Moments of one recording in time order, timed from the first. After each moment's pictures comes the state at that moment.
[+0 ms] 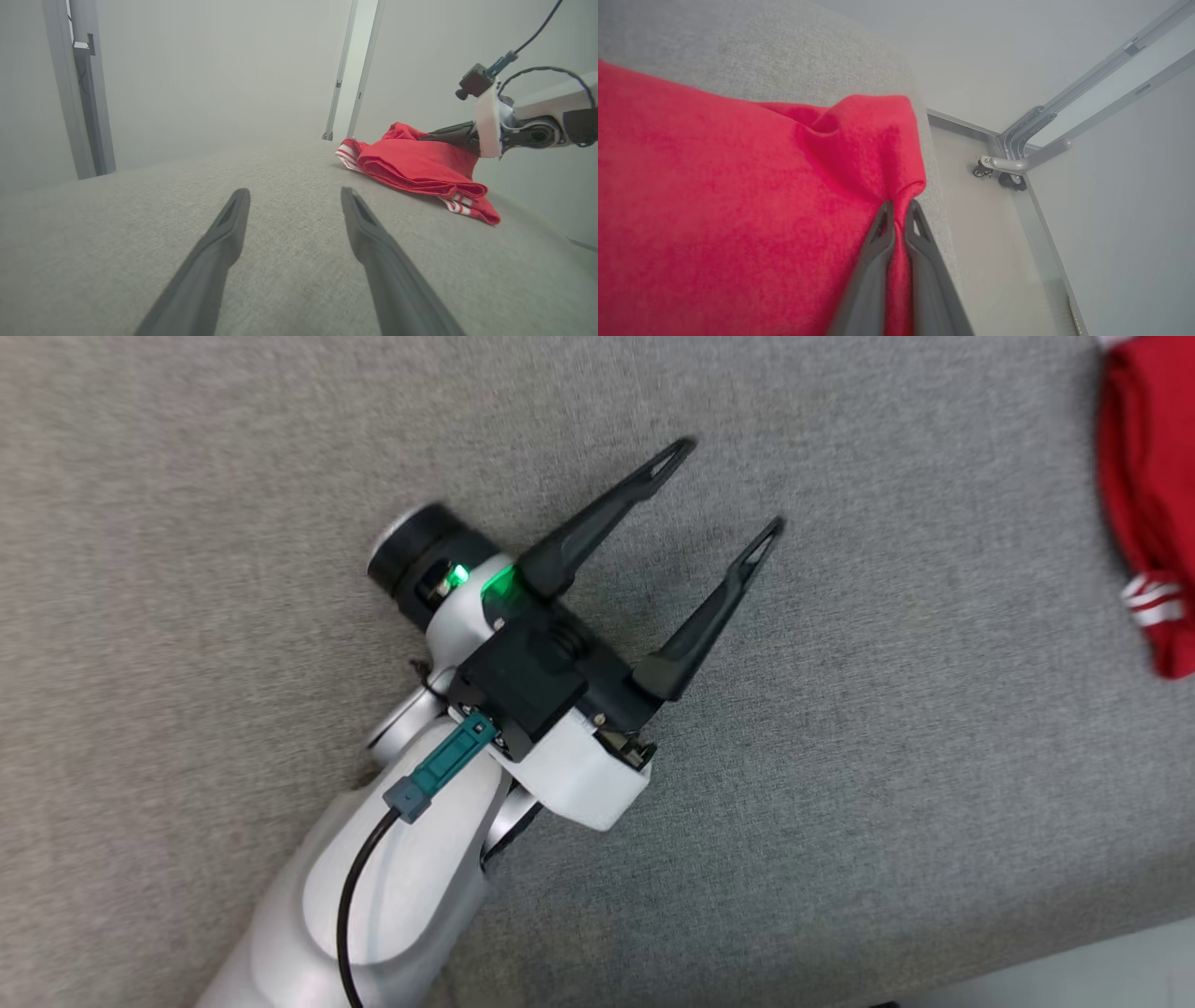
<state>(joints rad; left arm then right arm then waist) -0.62 0.06 -0.55 0.12 -0.13 -0.13 -0.27 -0.82 -0.84 0.43 0.73 0.62 0.13 -0.23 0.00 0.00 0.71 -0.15</state>
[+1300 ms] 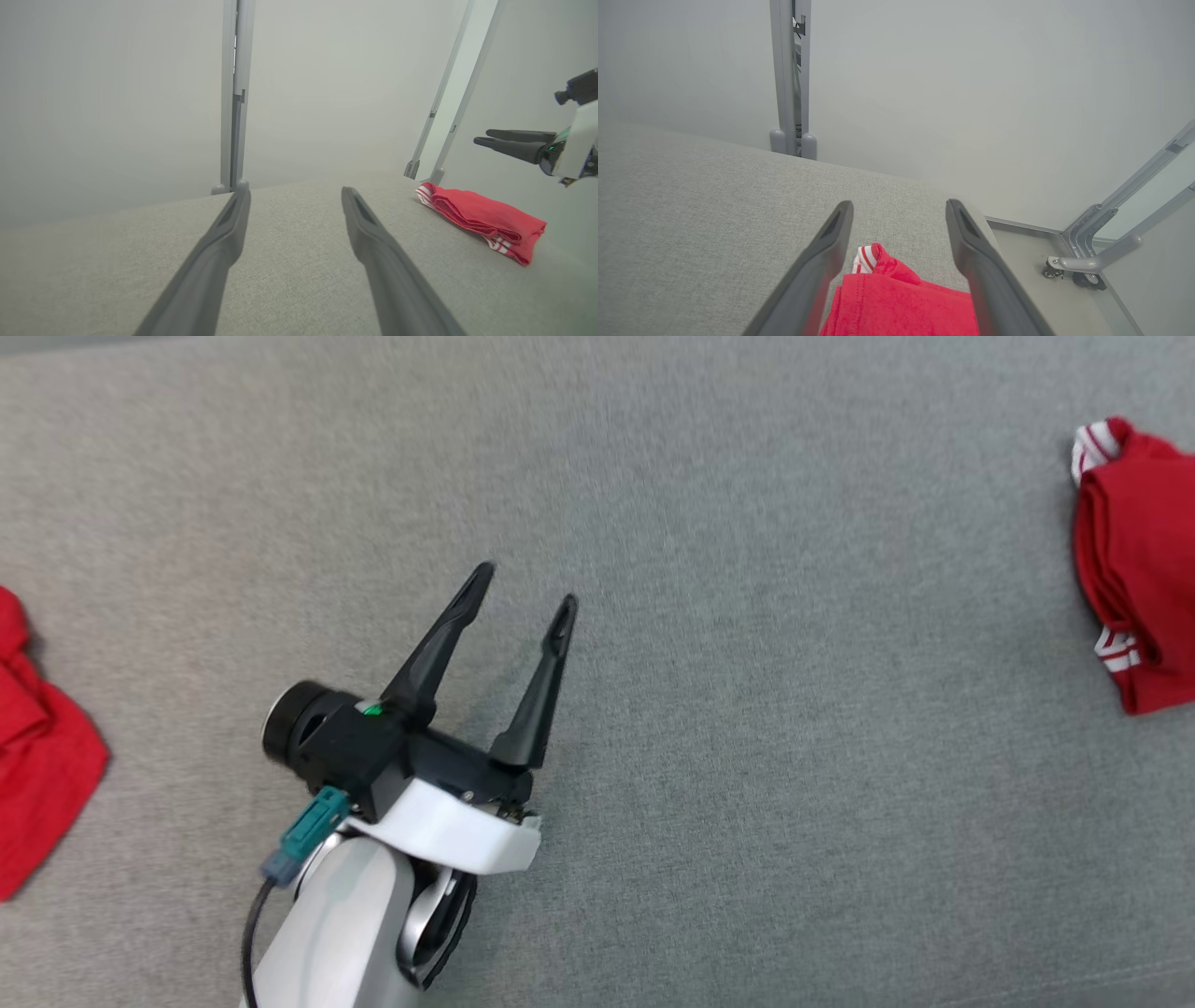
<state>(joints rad) -0.36 0.05 -0.36 0.11 -0.24 -0.09 -0.26 -0.89 -0.67 0.54 0.76 0.60 0.13 -0.26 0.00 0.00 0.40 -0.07</state>
